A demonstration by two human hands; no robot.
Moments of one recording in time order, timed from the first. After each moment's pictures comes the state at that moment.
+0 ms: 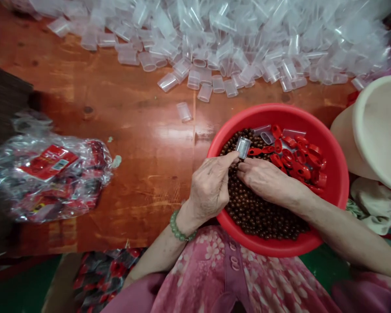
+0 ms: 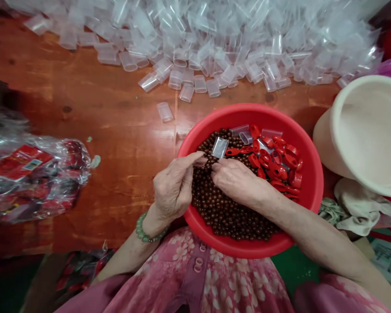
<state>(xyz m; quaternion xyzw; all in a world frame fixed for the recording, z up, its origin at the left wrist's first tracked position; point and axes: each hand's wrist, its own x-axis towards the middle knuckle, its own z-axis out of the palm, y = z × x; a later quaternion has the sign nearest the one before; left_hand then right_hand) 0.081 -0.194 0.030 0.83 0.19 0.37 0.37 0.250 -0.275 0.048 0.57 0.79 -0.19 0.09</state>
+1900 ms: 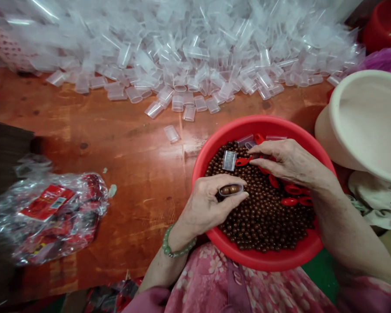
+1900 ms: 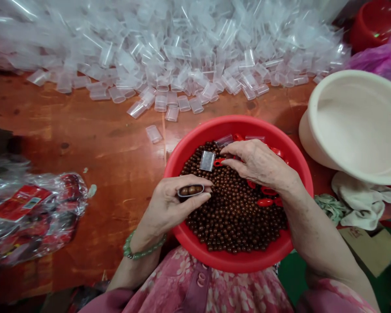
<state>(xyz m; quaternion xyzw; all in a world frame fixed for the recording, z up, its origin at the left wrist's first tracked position) 0.103 -0.186 0.070 0.77 0.16 0.18 0.59 0.318 -0.284 0.090 0.72 0.63 -0.21 -0.18</state>
